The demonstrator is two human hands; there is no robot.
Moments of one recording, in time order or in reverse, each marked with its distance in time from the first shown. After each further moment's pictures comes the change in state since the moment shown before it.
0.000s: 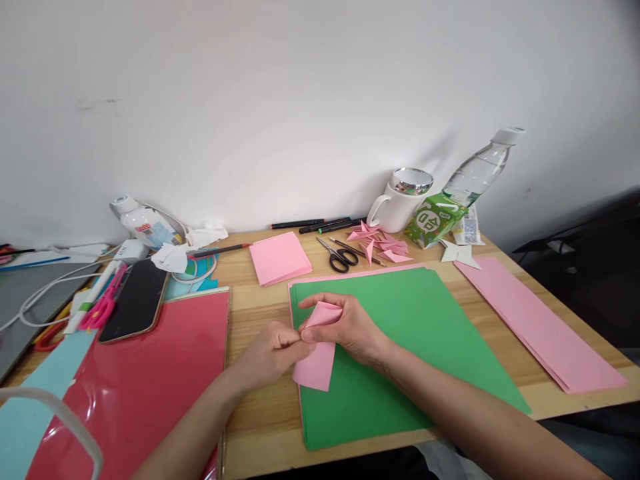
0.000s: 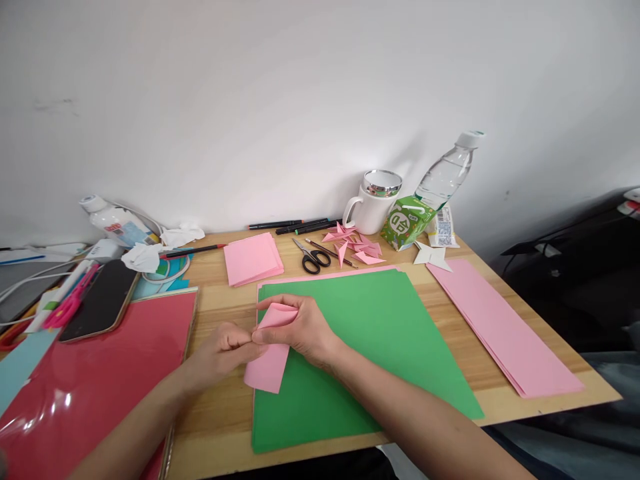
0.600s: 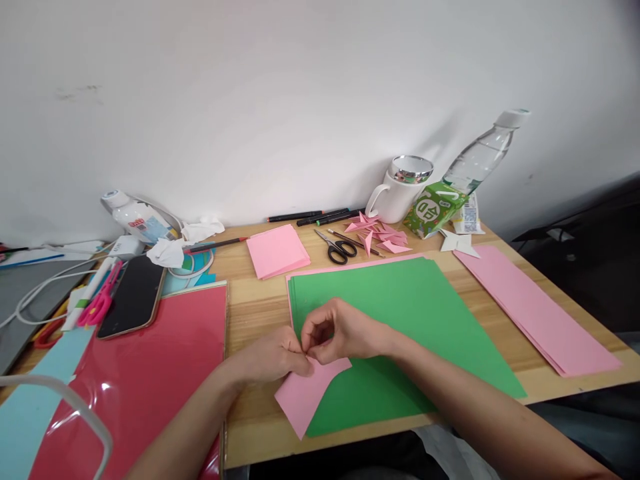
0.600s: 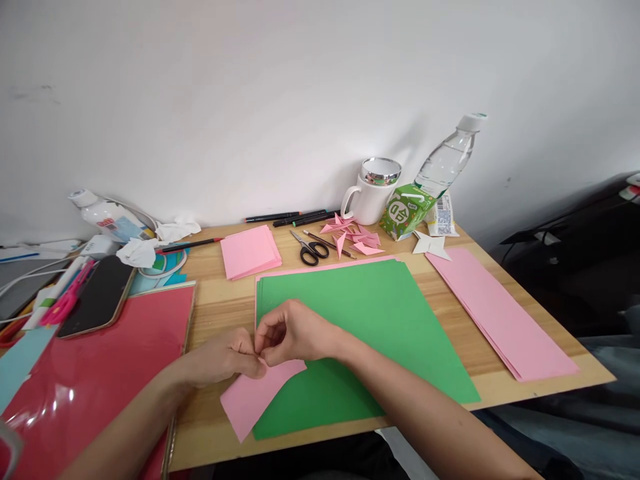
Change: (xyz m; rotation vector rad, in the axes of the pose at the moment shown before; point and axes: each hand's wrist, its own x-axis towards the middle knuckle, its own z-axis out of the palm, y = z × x) left_hand 0.001 0.001 -0.001 -0.051 -0.269 -0.250; right_hand -0.004 0.001 -0.008 -0.406 -0.407 -0.030
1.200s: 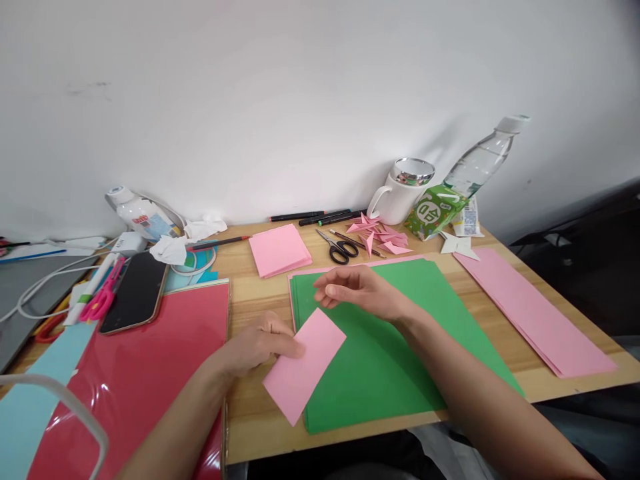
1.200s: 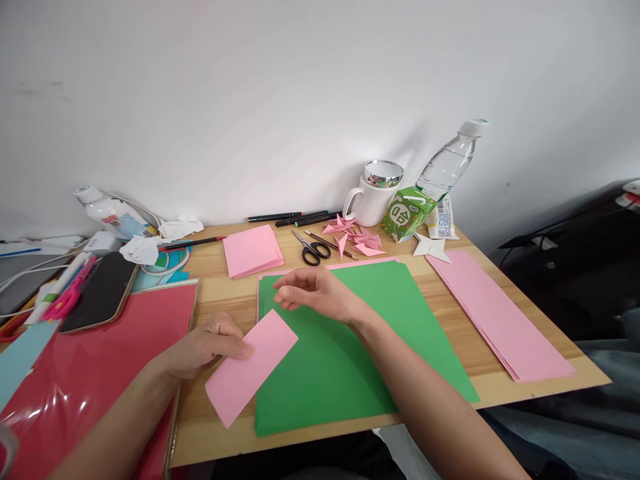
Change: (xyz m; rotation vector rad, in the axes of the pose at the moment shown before) left_hand -0.012 0.002 -0.013 -0.258 0.059 0.068; right_hand -0.002 -0.010 -0.041 0.125 0.217 -0.061
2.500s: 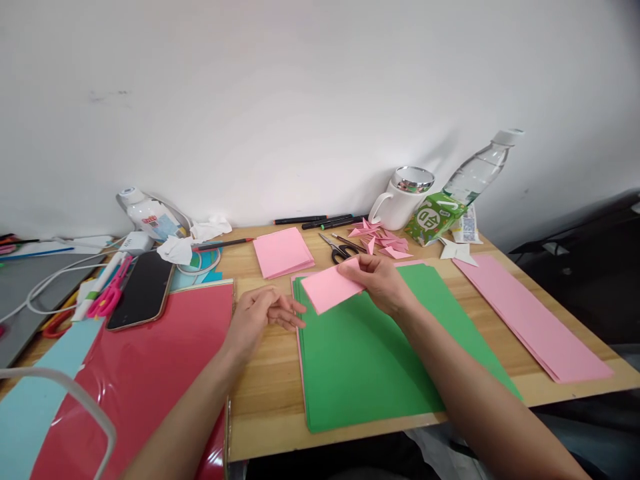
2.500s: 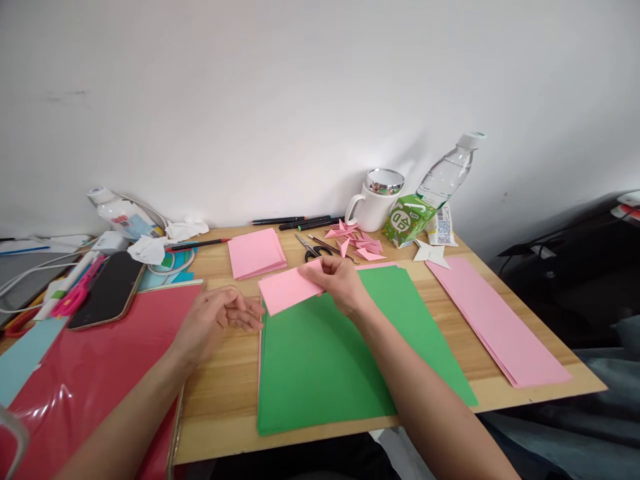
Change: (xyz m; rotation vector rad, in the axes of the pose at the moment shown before) left_hand 0.008 0.000 0.000 -0.278 0.497 0.275; right_hand 0.007 0.005 -0.015 -0.013 0.459 -0.066
